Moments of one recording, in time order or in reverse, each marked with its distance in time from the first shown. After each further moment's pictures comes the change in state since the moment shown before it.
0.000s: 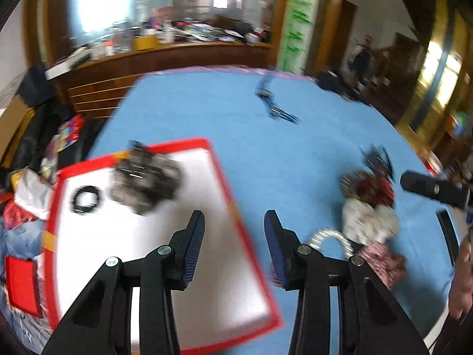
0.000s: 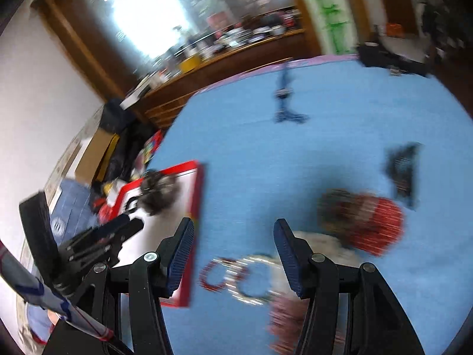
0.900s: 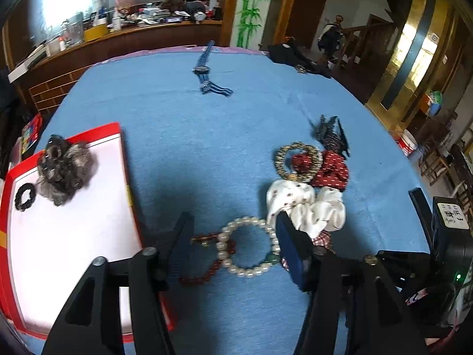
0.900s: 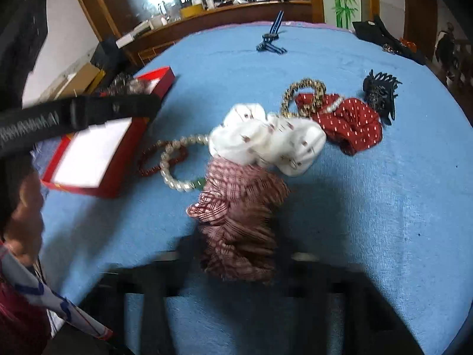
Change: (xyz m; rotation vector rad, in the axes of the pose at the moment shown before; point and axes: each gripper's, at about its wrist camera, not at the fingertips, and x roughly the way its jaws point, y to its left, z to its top) left arm 0.026 -0.078 -0.001 0.049 0.100 -0.139; right arm 0.031 -0.030 -0.098 -0.224 0.165 -0.092
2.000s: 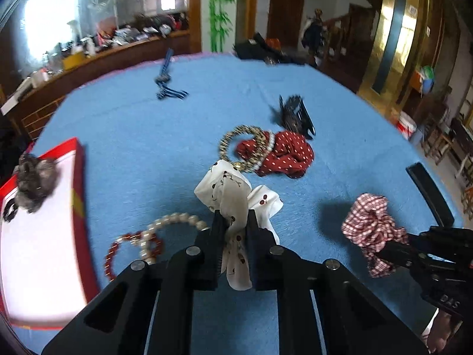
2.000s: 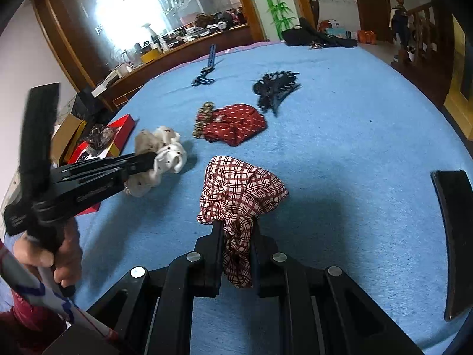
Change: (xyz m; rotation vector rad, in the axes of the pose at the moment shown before) left arm 0.021 -0.076 -0.034 0.118 -0.080 0.046; right arm -0.074 -0.068 -0.044 0.170 -0.162 -0.046
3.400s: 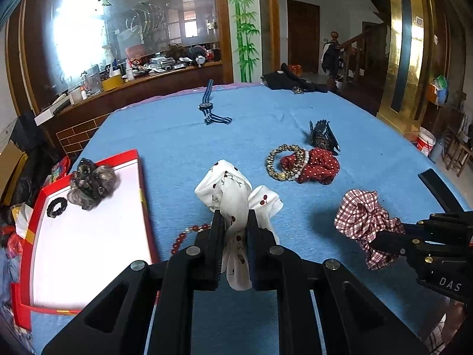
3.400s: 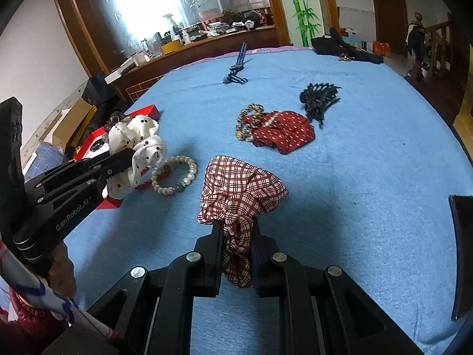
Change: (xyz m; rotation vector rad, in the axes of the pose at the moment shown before) left arm -0.059 0.027 -0.026 0.002 -0.143 0.140; right arm 0.008 0.055 0.009 -0.085 0.012 0.007
